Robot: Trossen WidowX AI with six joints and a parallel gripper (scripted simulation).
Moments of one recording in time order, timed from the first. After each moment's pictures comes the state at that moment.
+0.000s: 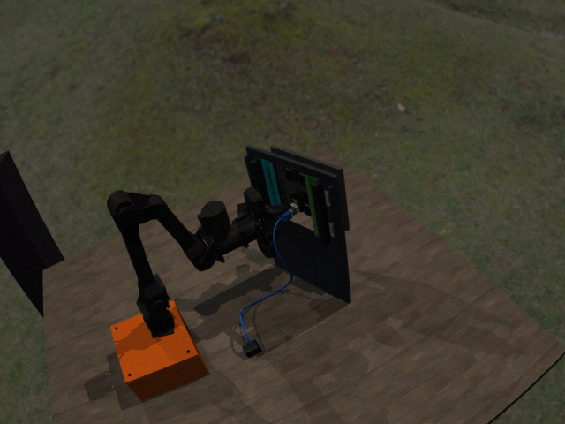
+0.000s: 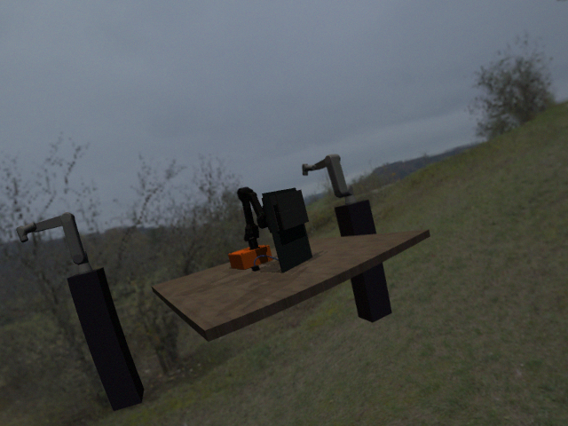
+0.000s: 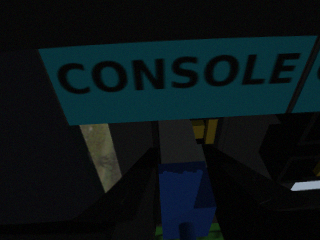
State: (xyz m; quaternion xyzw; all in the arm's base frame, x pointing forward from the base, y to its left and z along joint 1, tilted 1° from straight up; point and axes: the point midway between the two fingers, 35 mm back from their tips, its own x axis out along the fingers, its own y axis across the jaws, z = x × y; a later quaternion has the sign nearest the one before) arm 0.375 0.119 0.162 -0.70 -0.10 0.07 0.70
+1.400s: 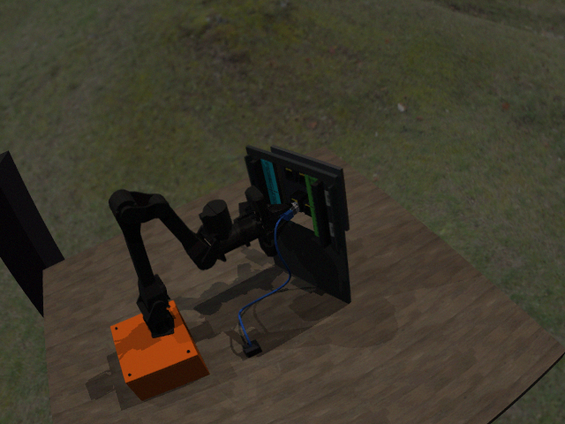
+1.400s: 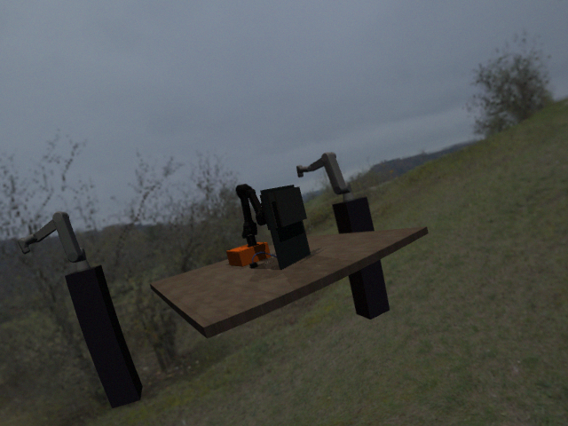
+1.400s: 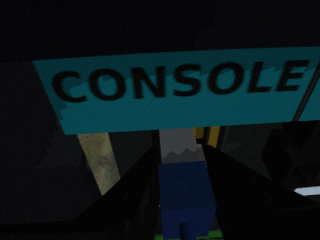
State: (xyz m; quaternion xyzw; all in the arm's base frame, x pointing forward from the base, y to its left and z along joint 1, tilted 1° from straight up) arm 0.380 0.122 0.162 -0.70 -0.10 0.07 0.70
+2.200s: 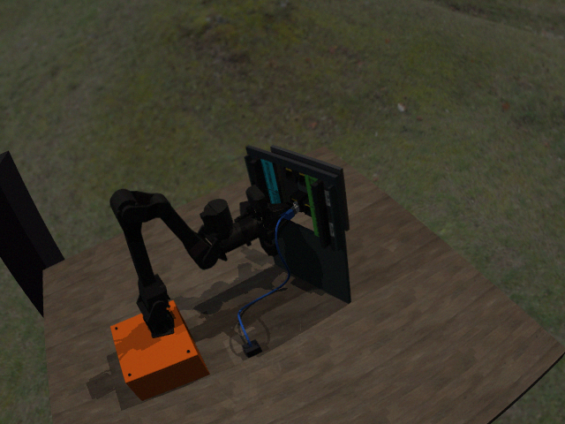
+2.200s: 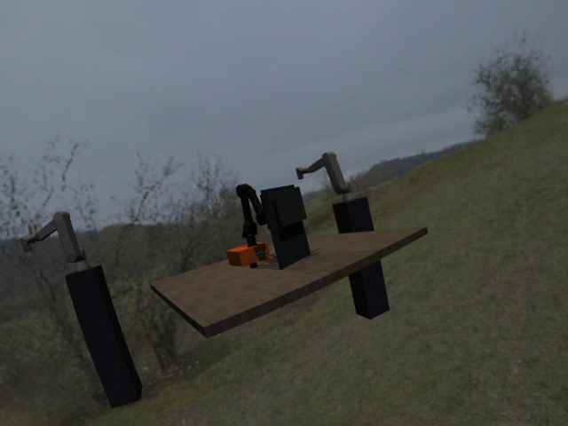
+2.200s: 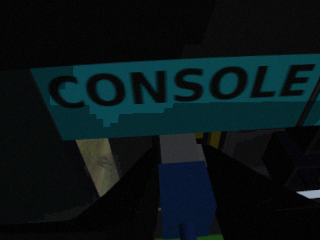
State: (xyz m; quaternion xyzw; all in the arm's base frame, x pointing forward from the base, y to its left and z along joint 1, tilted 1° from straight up) arm 0.382 0.123 0.162 -0.70 -0.10 0.07 0.70
